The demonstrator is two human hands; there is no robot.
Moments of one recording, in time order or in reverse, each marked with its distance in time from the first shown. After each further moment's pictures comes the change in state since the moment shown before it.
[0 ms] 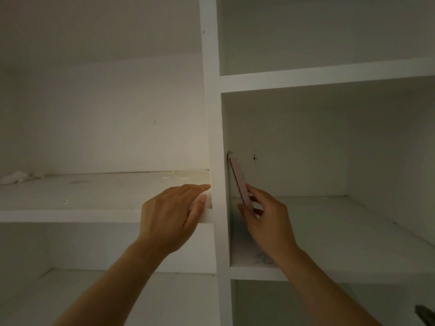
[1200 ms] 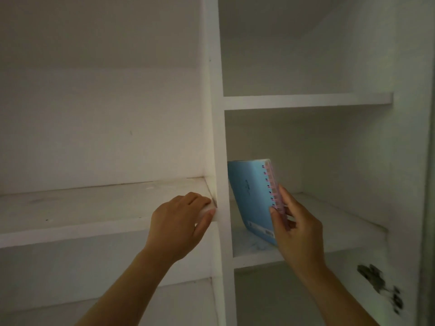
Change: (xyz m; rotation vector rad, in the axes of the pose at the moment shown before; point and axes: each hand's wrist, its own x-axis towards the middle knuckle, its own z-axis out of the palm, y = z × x) left_hand -0.007 -0.022 0.005 -0.131 -0.016 0.213; right_hand -0.061 -0.052 -0.037 -0.405 0.340 -0.035
